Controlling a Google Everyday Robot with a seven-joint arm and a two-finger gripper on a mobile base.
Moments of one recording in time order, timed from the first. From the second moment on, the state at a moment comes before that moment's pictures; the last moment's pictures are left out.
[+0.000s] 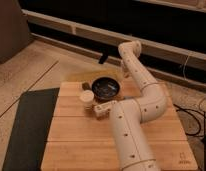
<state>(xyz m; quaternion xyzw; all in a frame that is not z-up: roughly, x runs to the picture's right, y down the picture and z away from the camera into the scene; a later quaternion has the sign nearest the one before) 0.202 -0.094 1.014 -0.17 0.18 0.56 0.79</state>
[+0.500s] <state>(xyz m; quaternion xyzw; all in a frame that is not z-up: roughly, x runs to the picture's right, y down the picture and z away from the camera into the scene) 0.194 -0.136 1.031 -0.10 0.13 0.52 0.84</state>
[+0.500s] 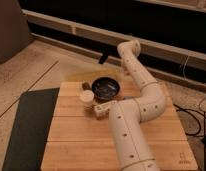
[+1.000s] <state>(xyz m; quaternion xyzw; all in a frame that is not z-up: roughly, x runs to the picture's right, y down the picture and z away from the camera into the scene) 0.160 -0.141 1.045 -0.11 0.07 0.49 0.86</state>
